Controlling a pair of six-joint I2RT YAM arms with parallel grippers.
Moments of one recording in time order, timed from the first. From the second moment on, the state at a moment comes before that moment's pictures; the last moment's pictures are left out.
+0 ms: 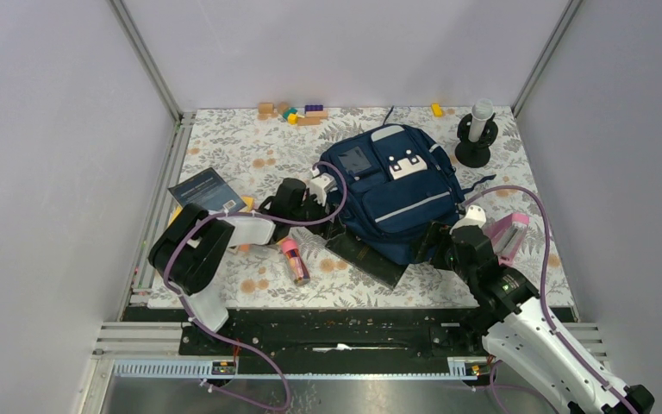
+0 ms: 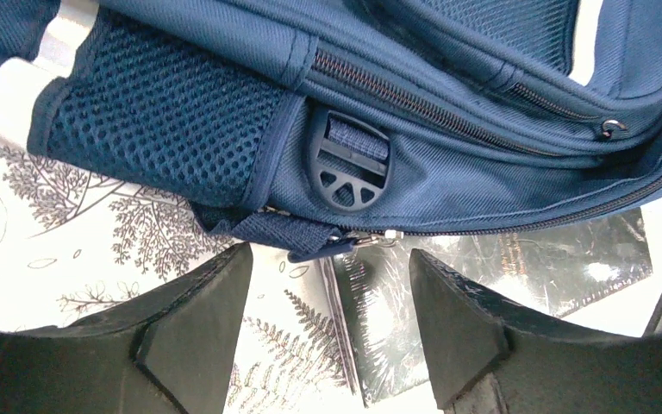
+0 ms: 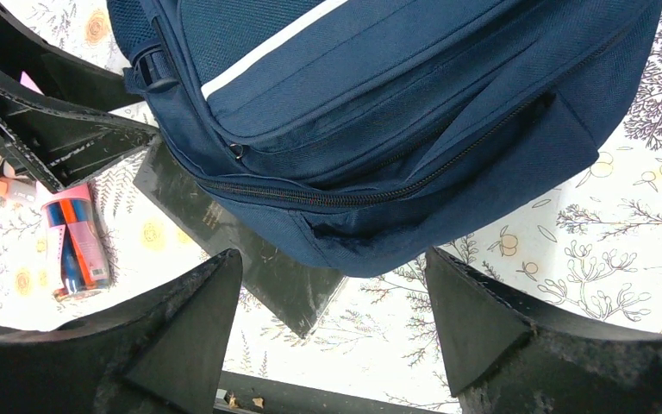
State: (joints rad) left arm -0.56 1.72 0.76 0.34 0.45 -0.15; right arm 0.57 0.55 0.50 -0.57 0.21 0.64
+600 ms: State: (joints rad) left arm -0.56 1.80 0.80 0.37 0.53 -0.13; right arm 0.57 0.61 0.49 -0.56 0.19 0.65
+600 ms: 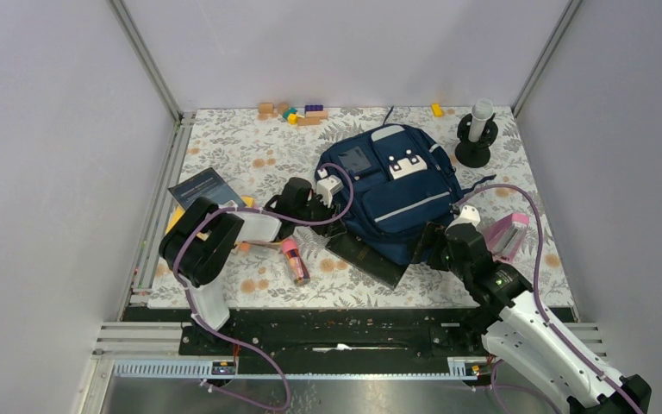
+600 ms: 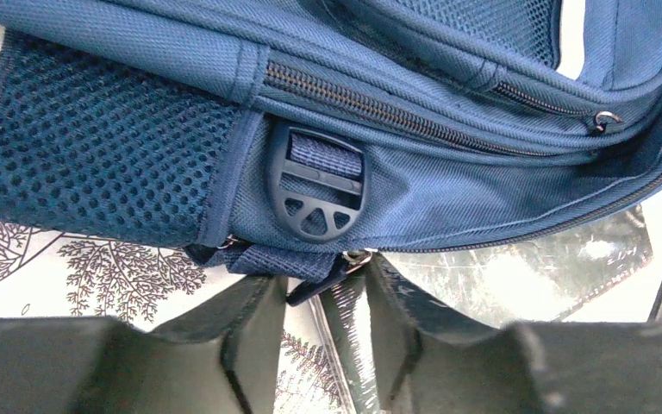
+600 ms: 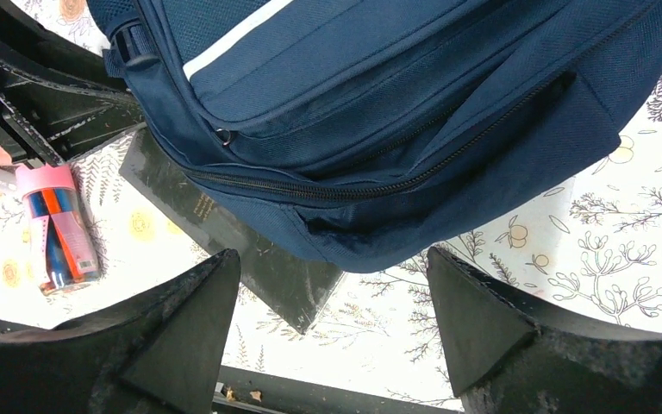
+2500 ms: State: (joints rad) left arm -0.63 1.47 0.63 0.18 0.32 -0.32; right arm 0.62 0.58 0.24 -0.30 0.33 1.06
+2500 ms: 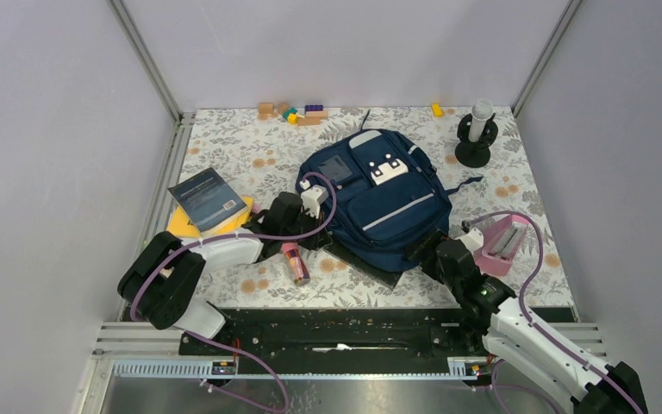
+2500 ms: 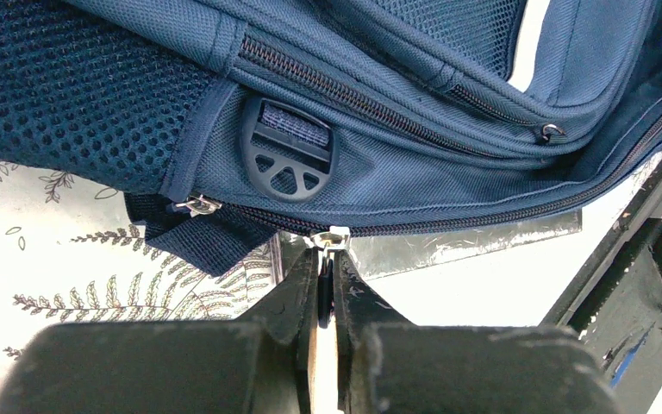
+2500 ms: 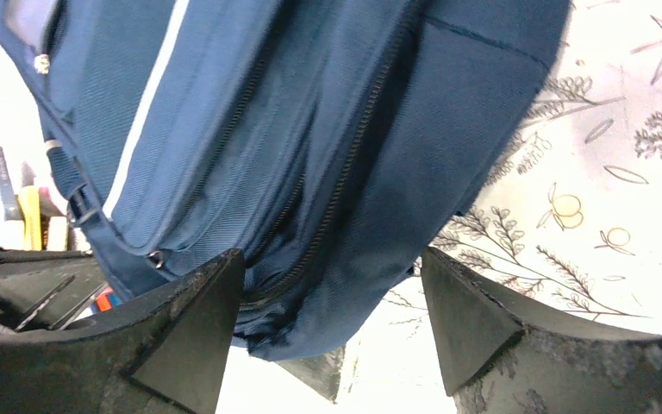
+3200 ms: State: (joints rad) left arm -0.66 1.47 0.62 0.18 0.28 -0.33; right arm 0.62 0.74 0.22 -0.19 0.31 1.13
